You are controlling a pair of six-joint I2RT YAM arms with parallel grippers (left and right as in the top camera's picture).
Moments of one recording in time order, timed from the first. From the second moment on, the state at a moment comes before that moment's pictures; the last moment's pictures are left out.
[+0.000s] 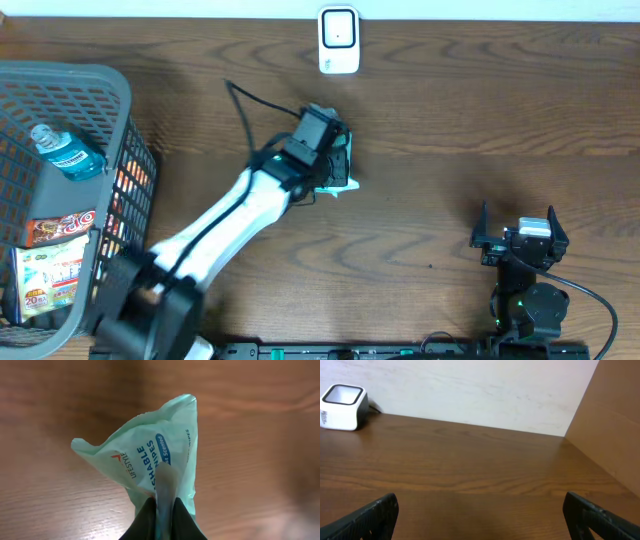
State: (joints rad) left arm -0.59 1.68 1.14 -0.47 0.08 -0.57; right arm -0.08 0.01 0.01 -0.06 0.08 -0.17
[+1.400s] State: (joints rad) left arm -0.61 1.05 1.25 -0.86 -0.23 -0.67; right arm -0.08 0.01 0.01 -0.06 0.08 -0.17
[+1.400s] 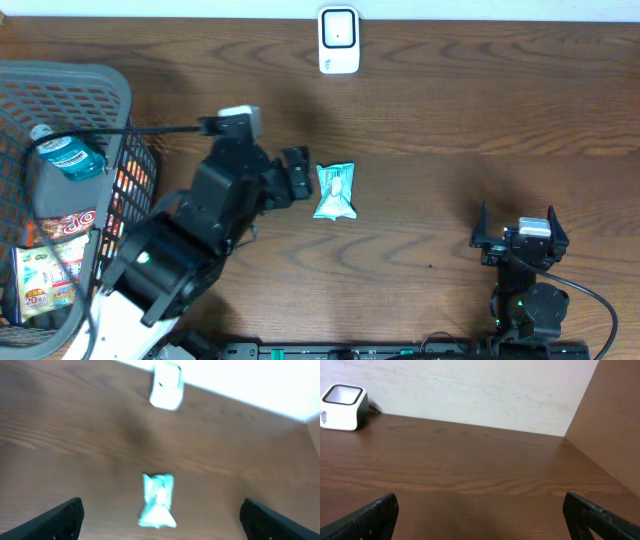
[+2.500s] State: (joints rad) left arm 0.80 1.37 1.48 -1.37 -0.12 -0.80; right arm -0.08 0.01 0.01 -0.06 0.08 -0.17
